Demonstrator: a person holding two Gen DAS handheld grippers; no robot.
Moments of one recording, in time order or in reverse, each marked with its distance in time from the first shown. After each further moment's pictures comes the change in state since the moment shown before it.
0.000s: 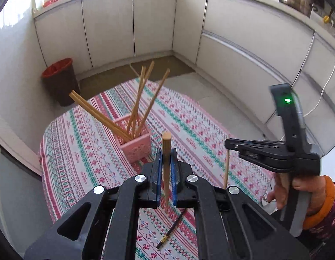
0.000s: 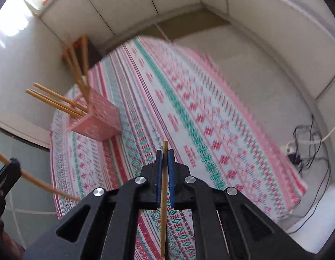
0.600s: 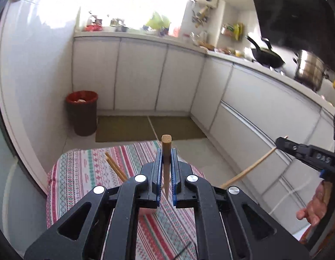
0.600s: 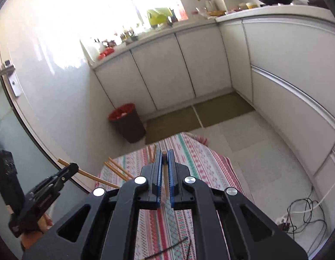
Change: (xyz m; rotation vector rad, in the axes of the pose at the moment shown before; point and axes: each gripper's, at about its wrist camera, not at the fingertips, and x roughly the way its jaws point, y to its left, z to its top) left arm -0.069 0.043 0.056 -0.244 -0.378 0.071; right arm -0.178 0.027 0.087 -0.104 -0.425 0.219
